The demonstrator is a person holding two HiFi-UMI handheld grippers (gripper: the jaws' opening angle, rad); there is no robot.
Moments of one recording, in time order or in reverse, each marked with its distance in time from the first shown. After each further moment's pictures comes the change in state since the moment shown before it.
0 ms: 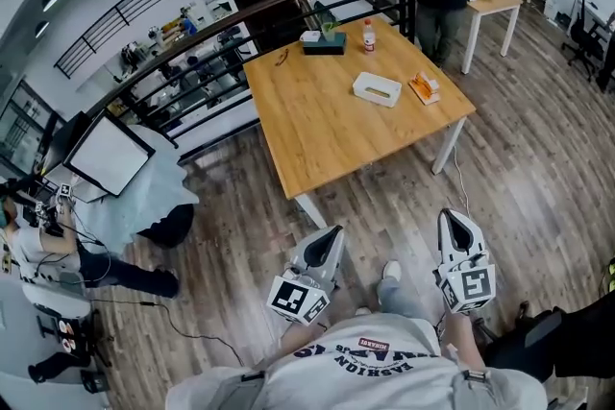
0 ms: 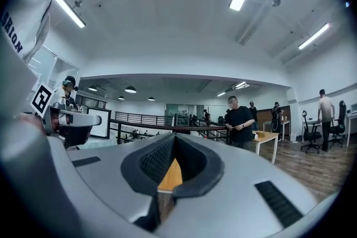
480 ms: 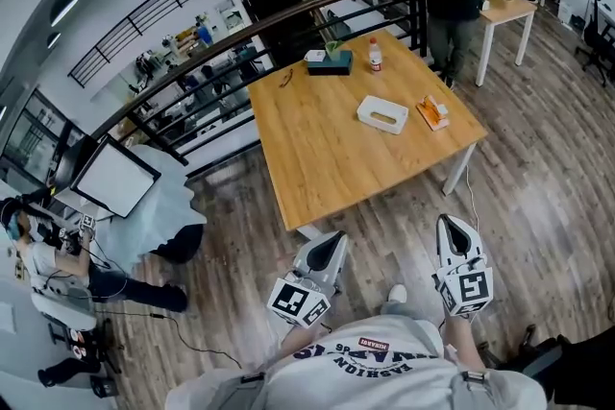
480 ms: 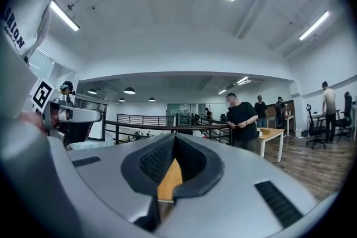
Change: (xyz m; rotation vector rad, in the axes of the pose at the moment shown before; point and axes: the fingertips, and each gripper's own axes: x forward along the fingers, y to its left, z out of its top) left arm 0.118 0.041 -0.004 0.012 0.029 -0.005; right arm 0.100 -0.082 -0.021 0.043 0.003 0.022
